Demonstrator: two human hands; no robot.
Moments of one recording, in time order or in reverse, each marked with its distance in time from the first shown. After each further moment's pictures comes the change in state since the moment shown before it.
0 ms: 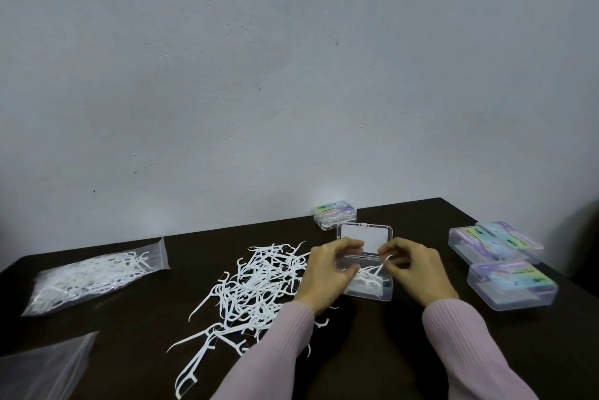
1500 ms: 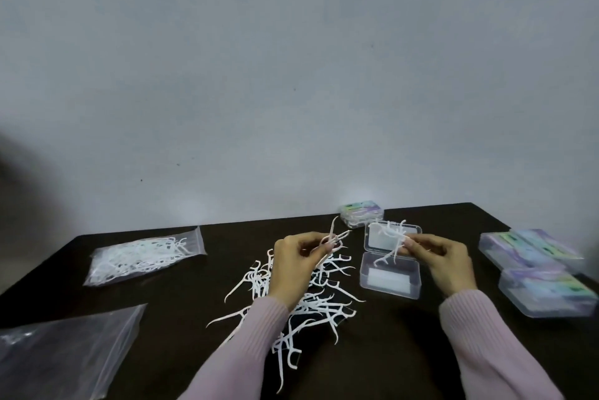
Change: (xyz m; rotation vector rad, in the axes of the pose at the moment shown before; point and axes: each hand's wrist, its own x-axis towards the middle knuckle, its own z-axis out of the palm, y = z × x) left_hand -0.043 0.011 -0.074 -0.120 0.315 -0.102; right_hand -0.008 -0.030 0.003 0.484 0.130 0.227
